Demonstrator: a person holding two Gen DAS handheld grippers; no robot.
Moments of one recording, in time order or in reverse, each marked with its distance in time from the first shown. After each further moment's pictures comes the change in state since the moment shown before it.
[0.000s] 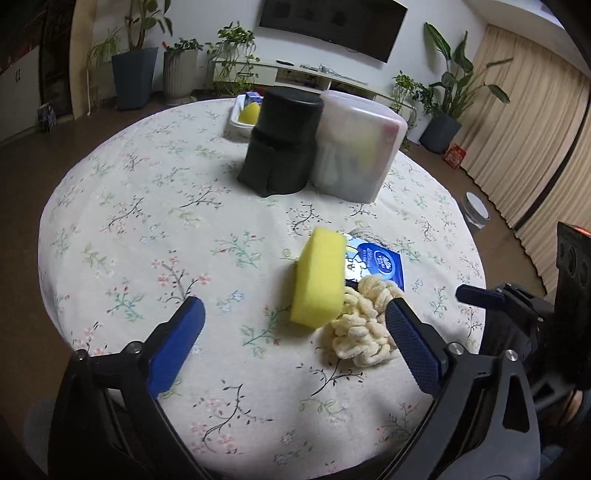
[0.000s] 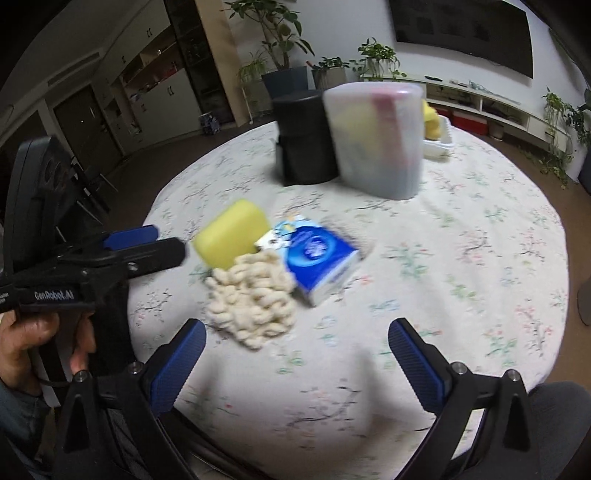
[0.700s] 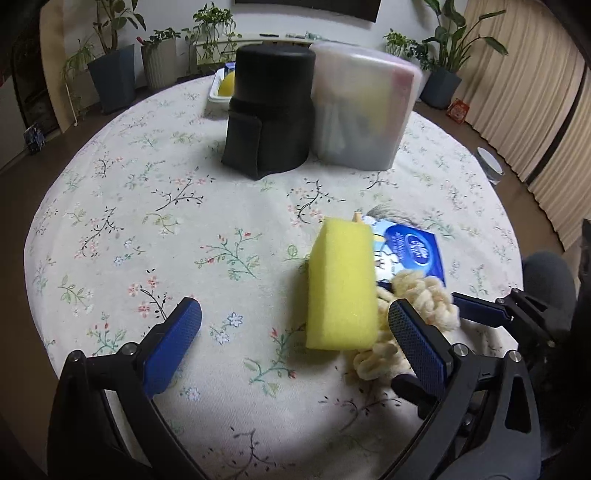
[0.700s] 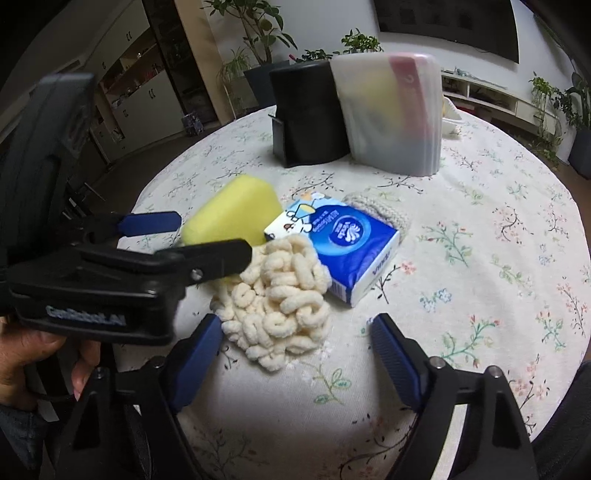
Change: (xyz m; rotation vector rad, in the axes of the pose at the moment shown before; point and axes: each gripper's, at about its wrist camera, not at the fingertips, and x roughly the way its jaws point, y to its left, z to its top) left arm 0.054 0.000 0.015 0.109 0.129 0.050; right arm 0.042 0.017 -0.005 0.070 0.007 -0.054
